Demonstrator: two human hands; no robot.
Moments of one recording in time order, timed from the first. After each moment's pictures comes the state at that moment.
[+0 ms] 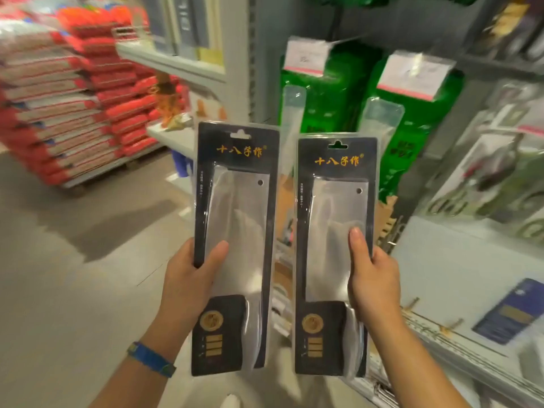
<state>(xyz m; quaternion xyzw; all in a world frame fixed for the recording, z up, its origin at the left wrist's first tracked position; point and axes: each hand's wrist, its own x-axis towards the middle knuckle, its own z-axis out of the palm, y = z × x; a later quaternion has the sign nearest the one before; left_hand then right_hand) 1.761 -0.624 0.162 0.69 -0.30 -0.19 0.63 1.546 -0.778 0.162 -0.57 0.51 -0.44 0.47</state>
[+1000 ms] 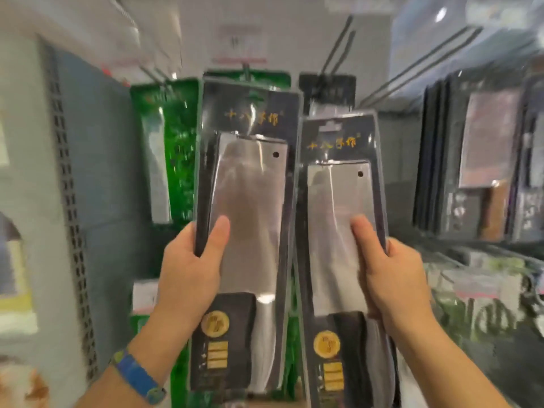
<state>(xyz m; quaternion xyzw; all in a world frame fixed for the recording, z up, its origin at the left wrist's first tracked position) 1.735 -0.916 0.445 0.40 -0.57 -0.11 0.71 1.481 -0.927 0.430 -0.51 0.51 -0.68 0.10</state>
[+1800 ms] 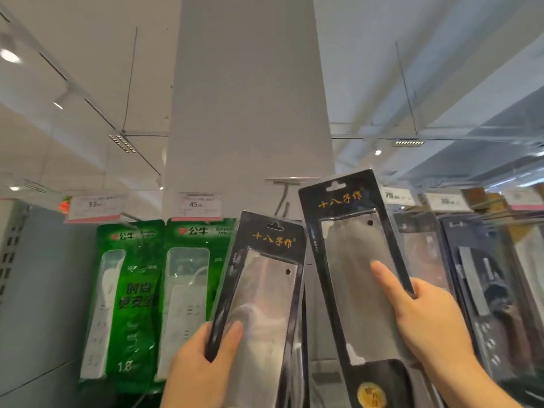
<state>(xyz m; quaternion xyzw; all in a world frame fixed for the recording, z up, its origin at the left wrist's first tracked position) 1.658 -0.977 0.519 0.42 -0.57 -0.12 0.69 1.372 -0.923 0.574 -0.49 0.51 -0.70 -0.09</state>
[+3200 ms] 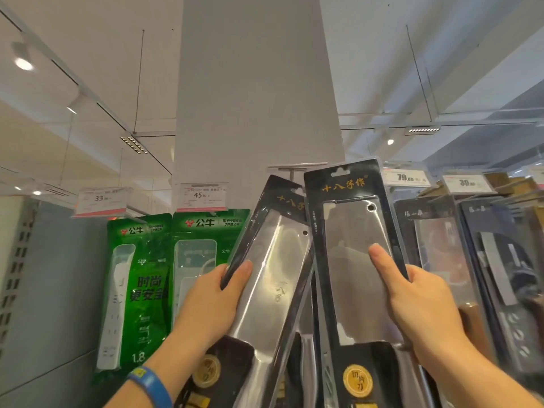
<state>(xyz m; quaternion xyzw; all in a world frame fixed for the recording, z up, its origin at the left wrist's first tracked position) 1.664 -0.994 0.586 0.44 -0.67 -0.02 0.60 1.386 -0.947 0.574 -0.50 0.48 -0.72 0.01</state>
